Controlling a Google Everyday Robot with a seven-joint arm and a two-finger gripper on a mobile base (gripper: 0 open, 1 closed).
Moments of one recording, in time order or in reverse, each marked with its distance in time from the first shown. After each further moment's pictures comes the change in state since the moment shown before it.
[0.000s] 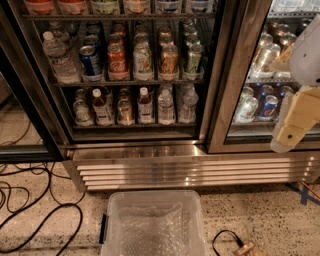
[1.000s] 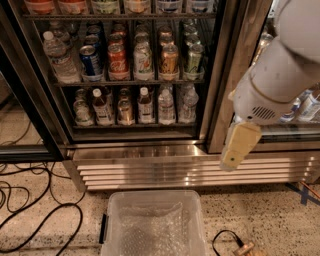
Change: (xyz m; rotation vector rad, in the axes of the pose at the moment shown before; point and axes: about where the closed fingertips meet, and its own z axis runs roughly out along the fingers) arm -0.039 0.016 0.092 -0.036 -0.022 0.028
